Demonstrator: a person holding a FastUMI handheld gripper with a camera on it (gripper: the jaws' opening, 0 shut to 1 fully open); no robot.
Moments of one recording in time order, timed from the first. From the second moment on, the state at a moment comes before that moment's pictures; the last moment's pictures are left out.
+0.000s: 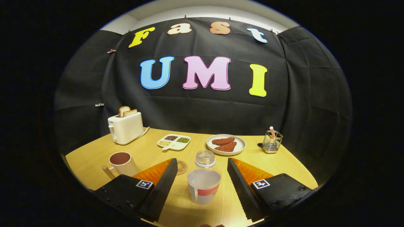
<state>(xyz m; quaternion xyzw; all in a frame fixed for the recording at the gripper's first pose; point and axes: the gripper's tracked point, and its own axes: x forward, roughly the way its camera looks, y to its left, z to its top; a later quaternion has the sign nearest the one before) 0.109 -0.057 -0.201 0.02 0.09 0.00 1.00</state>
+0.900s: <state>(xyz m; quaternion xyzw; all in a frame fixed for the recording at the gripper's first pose) 0.135 -0.066 -0.272 0.06 0.12 -0.01 0.99</state>
